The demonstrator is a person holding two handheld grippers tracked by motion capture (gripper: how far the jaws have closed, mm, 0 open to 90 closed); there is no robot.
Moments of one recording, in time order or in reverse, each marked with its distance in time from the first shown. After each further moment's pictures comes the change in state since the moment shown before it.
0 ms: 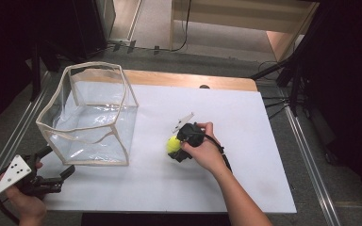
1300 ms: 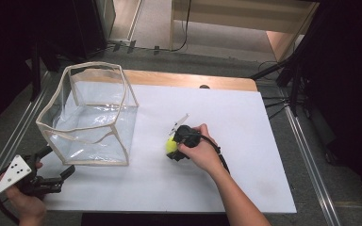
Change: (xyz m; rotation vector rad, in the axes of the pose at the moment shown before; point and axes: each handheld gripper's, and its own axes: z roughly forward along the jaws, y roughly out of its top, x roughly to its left) left arm 0.000 0.000 0.000 0.001 -0.001 0.003; right arm 0.003 0.004 0.011 0.075 0.040 0.000
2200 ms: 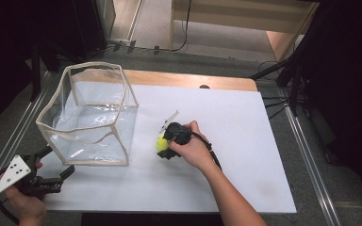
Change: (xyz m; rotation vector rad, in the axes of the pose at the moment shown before) left arm 0.000 0.000 -0.001 -0.003 -0.005 -0.004; right arm 0.011 0.029 0.002 -0.022 0.042 -0.034
